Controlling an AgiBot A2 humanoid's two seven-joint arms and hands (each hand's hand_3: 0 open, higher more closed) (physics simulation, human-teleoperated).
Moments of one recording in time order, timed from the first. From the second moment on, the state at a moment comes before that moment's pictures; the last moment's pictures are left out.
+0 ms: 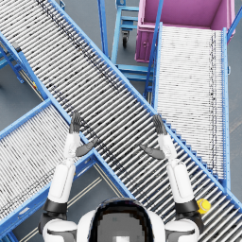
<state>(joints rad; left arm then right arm) 0.29 1.21 0.20 -1.80 1.00 0.10 0.10 0.29 -1.21 0.20 1.80 1.00 0.10 -0.10</state>
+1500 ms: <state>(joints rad) 0.29 1.21 0.20 -1.80 1.00 0.10 0.10 0.29 -1.21 0.20 1.80 1.00 0.10 -0.10</state>
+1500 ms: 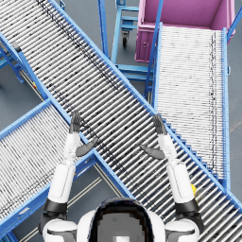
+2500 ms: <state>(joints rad) 0.37 1.29 0.06 -1.84 1.00 0.00 0.00 0.33 -1.28 0.07 1.88 1.00 0.00 0.00</state>
